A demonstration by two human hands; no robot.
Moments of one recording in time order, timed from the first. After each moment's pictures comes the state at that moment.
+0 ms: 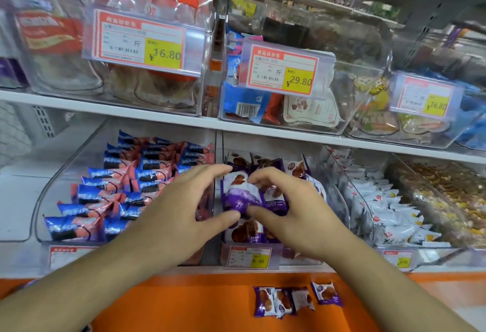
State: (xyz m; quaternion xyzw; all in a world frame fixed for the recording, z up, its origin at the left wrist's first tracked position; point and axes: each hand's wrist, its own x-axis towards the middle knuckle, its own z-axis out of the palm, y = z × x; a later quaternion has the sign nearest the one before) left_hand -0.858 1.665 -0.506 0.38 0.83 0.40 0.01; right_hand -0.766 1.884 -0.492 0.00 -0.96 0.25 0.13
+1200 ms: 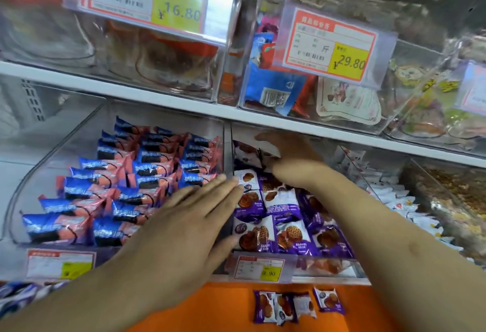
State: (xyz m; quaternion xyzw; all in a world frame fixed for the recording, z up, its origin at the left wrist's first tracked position) left_hand -0.868 1.666 -0.543 0.46 0.88 0.11 -0.10; right_hand -0.904 1.952 -0.511 -0.10 -0.99 0.10 0.06
